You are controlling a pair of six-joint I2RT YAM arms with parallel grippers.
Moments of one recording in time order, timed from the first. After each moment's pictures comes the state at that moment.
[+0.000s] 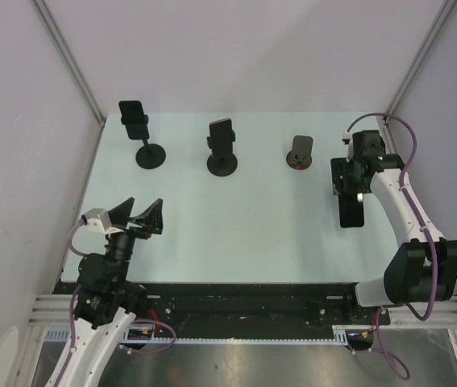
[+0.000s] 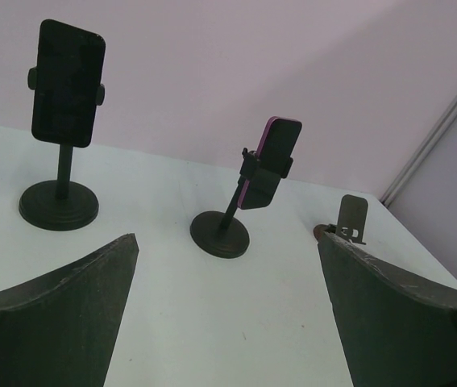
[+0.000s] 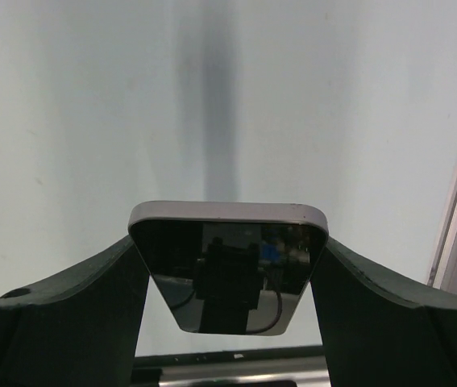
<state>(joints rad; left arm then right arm) -0.39 0.01 0.33 -0.06 -0.21 -0.31 0.06 1.40 1.27 -0.86 0.11 -0.01</state>
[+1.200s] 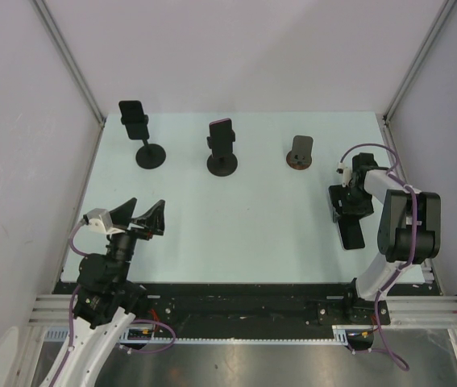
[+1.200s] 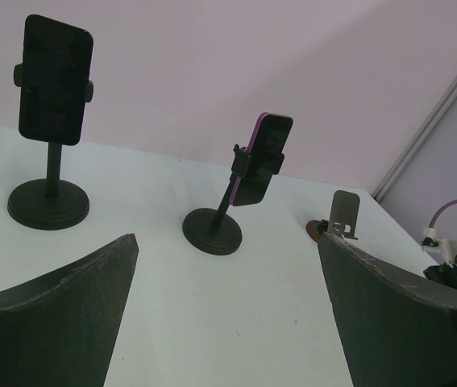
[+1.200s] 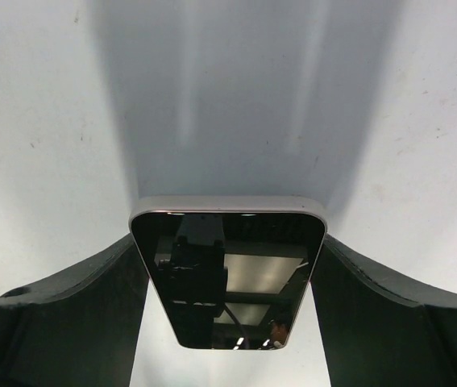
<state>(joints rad) -0.44 0.01 0.33 -0.06 -0.23 -0.31 -0.10 1.73 1.05 -0.66 -0.03 -0.19</state>
